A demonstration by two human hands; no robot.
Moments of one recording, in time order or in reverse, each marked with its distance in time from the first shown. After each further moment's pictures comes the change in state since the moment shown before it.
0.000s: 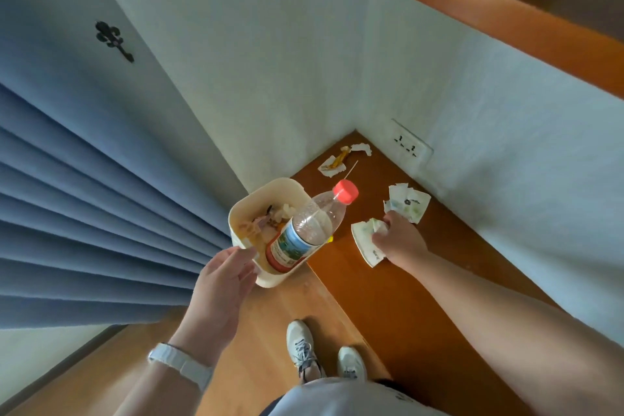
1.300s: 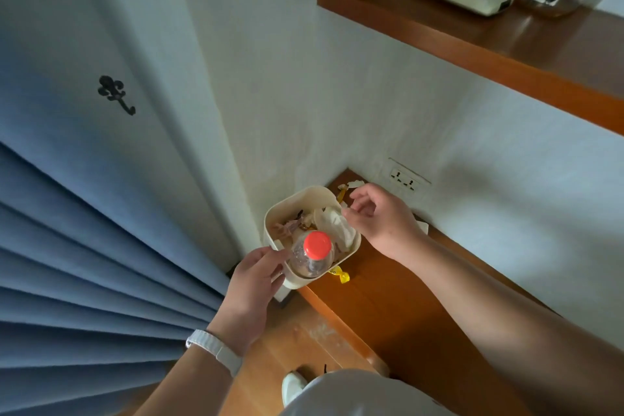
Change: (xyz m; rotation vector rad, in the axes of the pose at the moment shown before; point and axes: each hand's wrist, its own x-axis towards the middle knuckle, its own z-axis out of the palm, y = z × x) left_hand 0.089 0.057 -0.017 0.086 -0.356 -0.009; right_hand -0.069 -0.188 -0.079 0.205 0.229 -0.273
